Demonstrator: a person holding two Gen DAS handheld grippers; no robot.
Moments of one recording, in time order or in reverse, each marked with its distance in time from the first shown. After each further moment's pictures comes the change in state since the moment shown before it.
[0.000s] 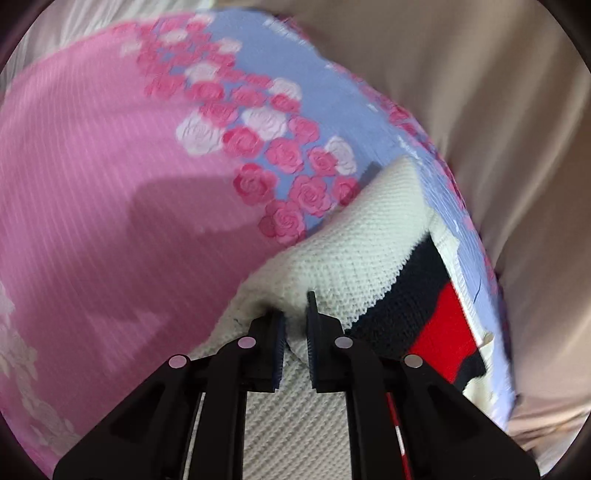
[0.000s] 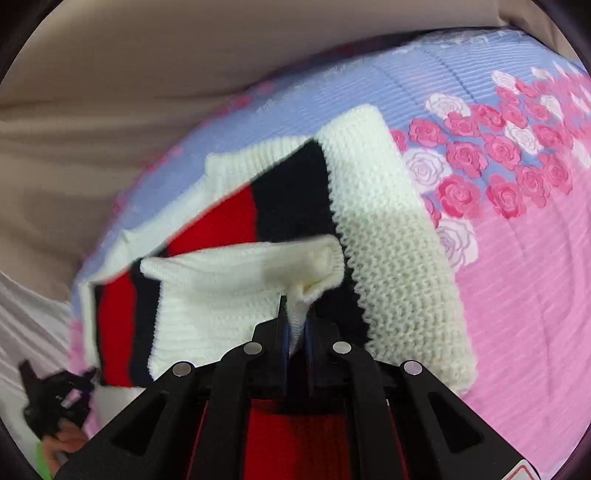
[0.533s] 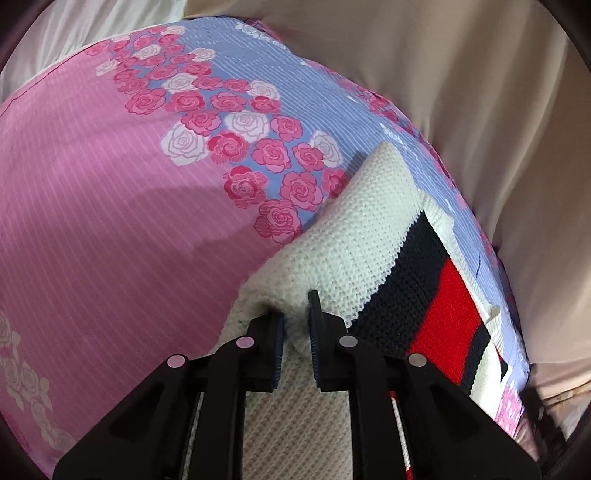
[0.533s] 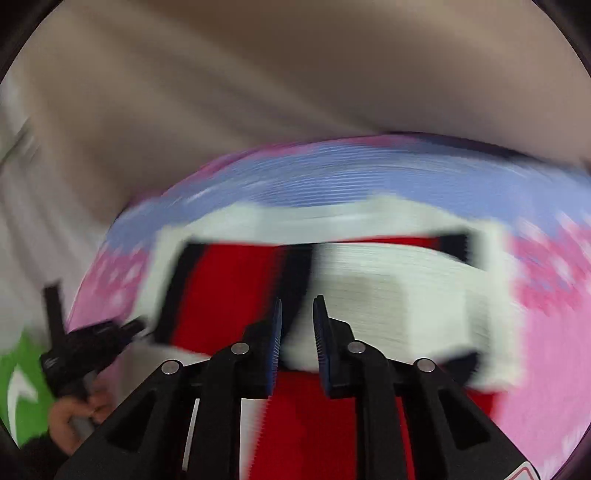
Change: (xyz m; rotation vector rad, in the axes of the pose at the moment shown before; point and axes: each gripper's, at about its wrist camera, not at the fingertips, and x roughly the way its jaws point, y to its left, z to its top) left arm 0.005 0.001 -0.002 0.099 0.013 -0.031; right arm 0.001 0.192 -0.038 -0.547 0.072 0.124
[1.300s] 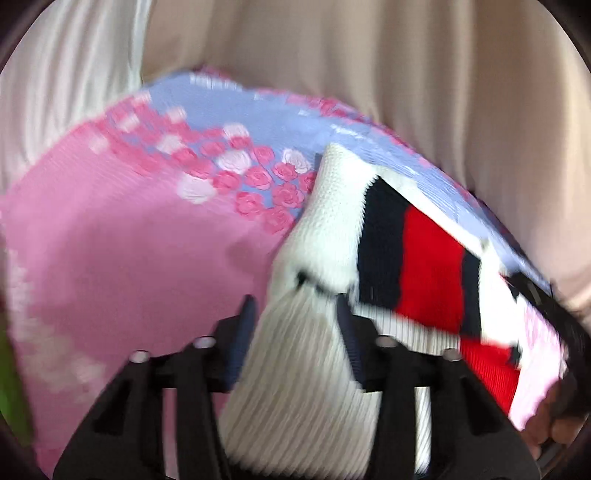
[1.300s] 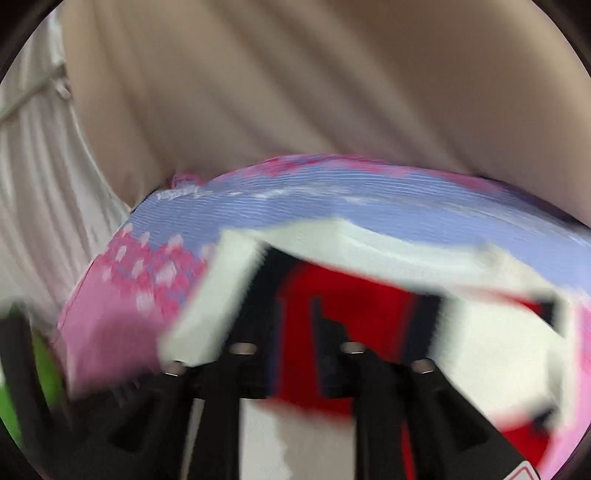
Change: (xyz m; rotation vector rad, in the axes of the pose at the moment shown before) left arm -0.077 0.011 -0.034 0.345 -0.073 -0.005; right arm -0.031 0.019 -0.050 -0.030 -0.121 -0.164
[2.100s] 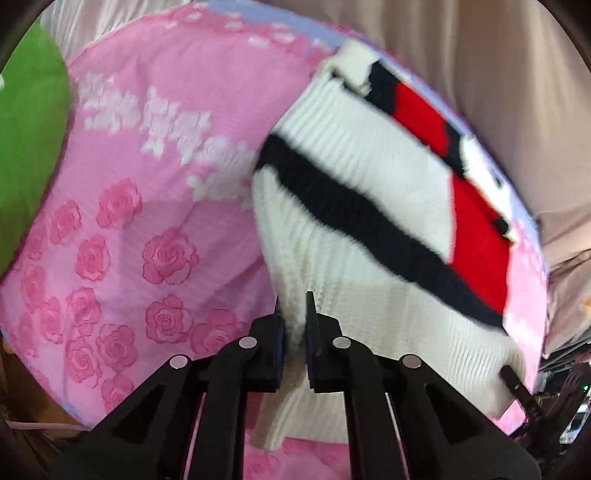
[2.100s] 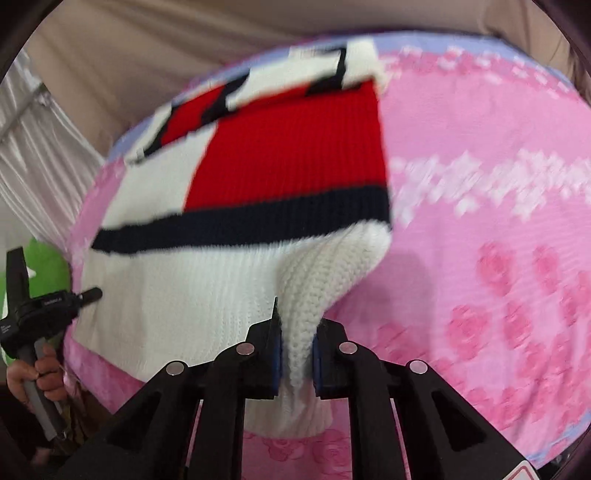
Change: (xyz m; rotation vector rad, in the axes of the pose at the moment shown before) left arm -0.080 0.010 -0.153 -0.064 0.216 -0.020; right arm -0.158 -0.109 -0.216 0.269 0.170 -0.015
